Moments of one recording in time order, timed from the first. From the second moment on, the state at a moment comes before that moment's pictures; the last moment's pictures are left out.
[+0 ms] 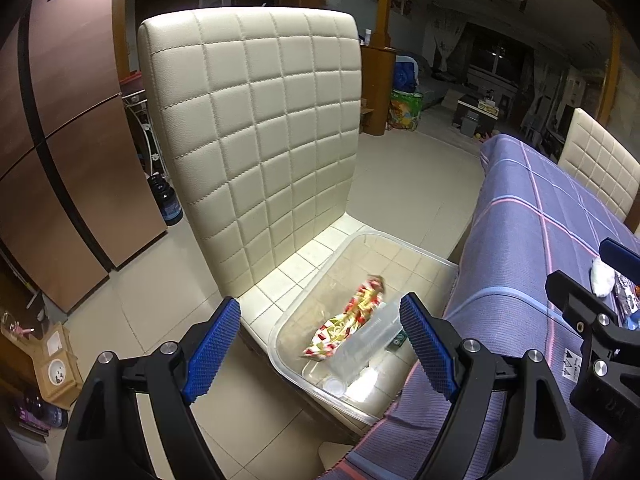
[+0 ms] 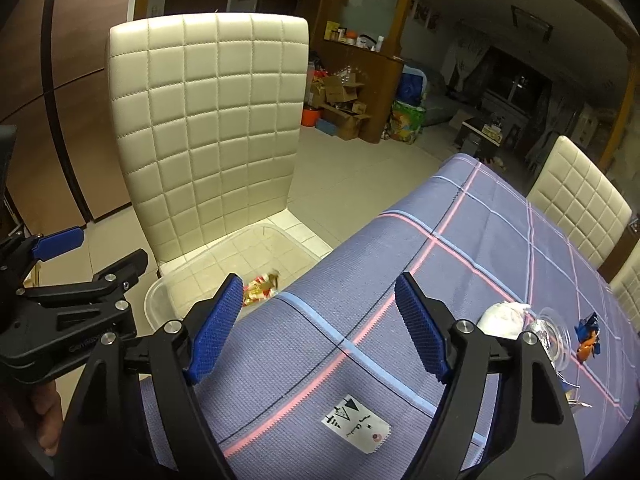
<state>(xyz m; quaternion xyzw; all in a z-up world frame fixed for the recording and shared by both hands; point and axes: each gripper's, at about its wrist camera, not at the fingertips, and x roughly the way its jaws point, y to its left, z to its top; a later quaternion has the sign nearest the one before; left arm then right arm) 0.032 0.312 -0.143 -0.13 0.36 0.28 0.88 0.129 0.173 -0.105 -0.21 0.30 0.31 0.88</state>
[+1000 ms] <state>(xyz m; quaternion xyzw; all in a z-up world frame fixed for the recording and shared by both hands) 0.104 0.132 -0.113 -0.03 0.37 0.08 0.93 0.177 -0.043 -0.109 -0.10 0.35 0.12 0.92</state>
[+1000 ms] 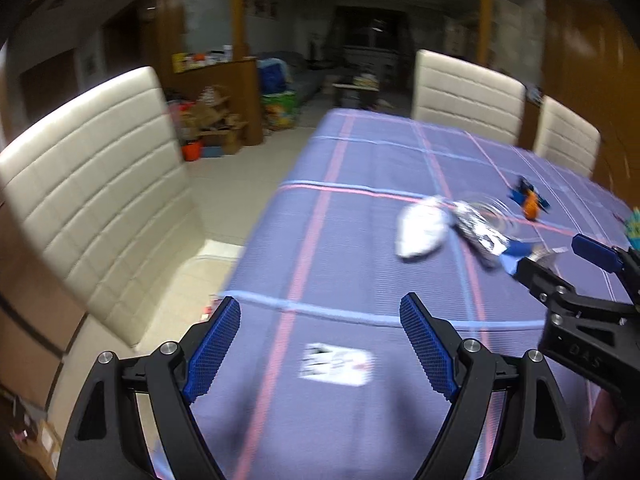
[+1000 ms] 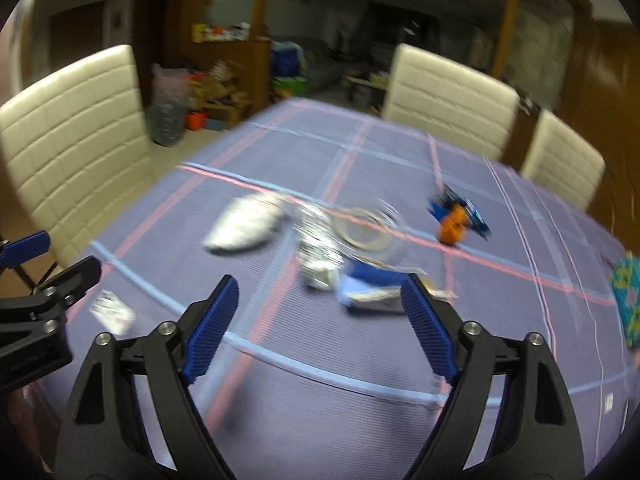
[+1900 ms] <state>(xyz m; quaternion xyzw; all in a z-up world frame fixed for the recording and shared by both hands) 0.234 0.070 -0.155 0.04 0.43 0.02 0.90 0.255 -0.093 -0.155 -0.04 0.44 0.09 0.89</state>
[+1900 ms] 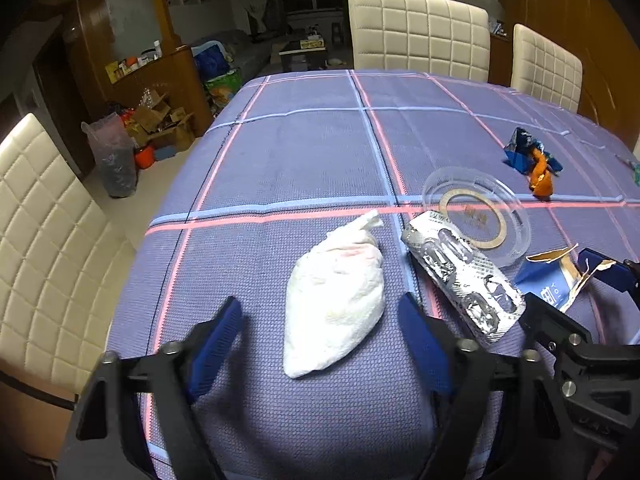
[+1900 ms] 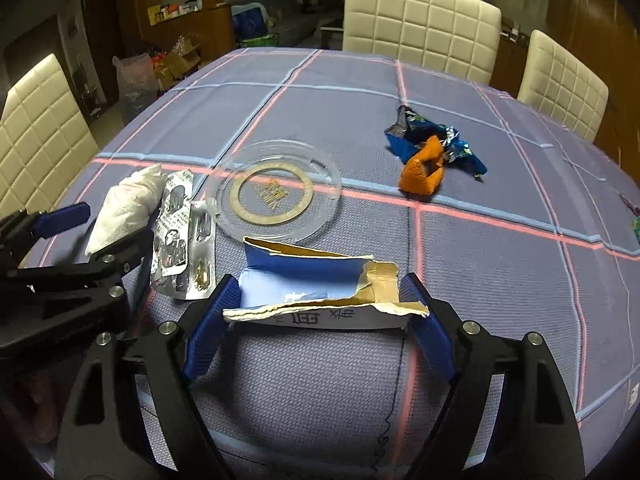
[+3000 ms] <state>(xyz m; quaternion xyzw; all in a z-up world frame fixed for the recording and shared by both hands) 0.110 0.052 -0.078 0.06 0.35 0.02 0.94 0.135 -0.102 -0.075 -0.07 0.31 0.12 0.94</state>
